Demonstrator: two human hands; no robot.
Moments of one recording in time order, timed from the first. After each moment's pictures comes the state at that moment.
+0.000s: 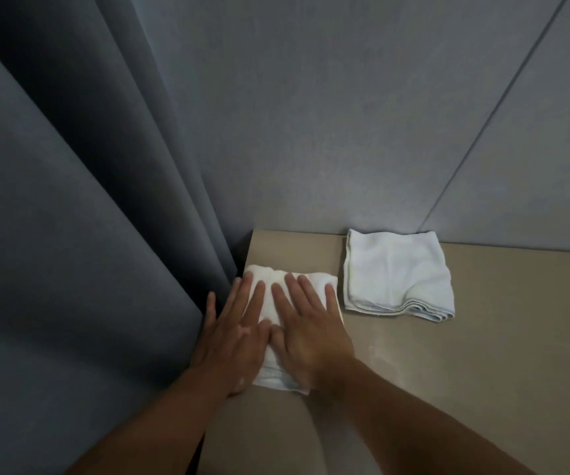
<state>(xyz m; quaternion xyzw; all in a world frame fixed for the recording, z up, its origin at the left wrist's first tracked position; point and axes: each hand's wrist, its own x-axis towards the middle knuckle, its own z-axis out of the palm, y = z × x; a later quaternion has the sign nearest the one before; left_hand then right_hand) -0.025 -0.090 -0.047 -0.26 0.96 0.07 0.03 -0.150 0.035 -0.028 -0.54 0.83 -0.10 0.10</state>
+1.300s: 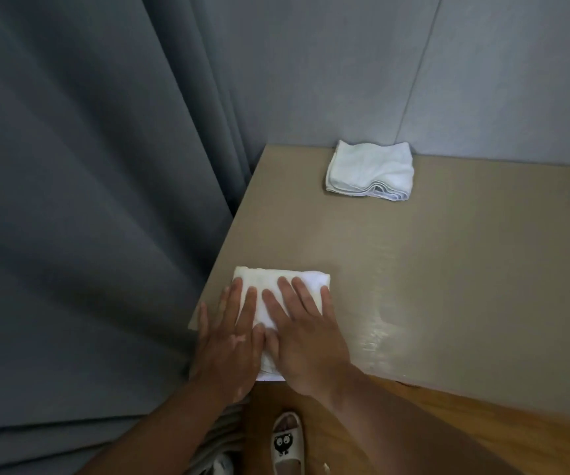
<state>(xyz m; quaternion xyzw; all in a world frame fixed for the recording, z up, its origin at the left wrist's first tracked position) 0.155 0.155 -0.052 -0.34 0.94 0.06 0.00 0.011 0.260 -0.031 -0.60 0.79 -0.09 0.10</state>
